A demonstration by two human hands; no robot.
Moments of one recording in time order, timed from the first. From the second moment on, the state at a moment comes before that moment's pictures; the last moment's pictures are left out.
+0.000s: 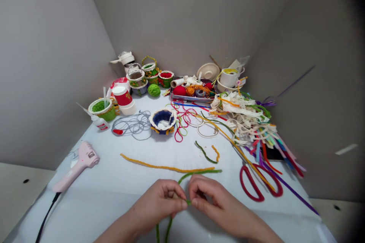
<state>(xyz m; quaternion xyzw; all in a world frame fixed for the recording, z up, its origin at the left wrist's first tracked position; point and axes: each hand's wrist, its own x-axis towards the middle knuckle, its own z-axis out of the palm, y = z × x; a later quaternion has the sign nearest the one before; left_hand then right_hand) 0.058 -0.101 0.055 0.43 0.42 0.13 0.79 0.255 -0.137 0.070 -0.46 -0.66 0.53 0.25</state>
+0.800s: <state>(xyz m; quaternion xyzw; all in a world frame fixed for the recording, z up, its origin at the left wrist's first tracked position) 0.068 -0.105 0.050 0.28 0.42 0.30 0.81 0.237 -0.135 0.039 -0.54 -0.54 0.44 0.47</state>
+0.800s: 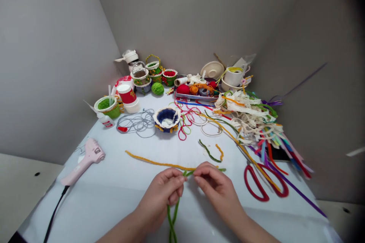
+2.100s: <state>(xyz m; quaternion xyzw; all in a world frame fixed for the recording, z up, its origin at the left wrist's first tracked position) 0.058 -0.102 0.047 0.47 0.43 0.10 0.77 0.242 -0.140 0.055 -0.50 -0.74 0.36 0.25</state>
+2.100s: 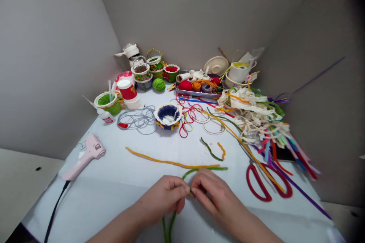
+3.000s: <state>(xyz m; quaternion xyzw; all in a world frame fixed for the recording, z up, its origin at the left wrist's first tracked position) 0.064 -0.100 0.046 0.38 0.47 0.14 0.79 0.242 -0.140 0.055 -0.47 -0.74 0.39 0.28</state>
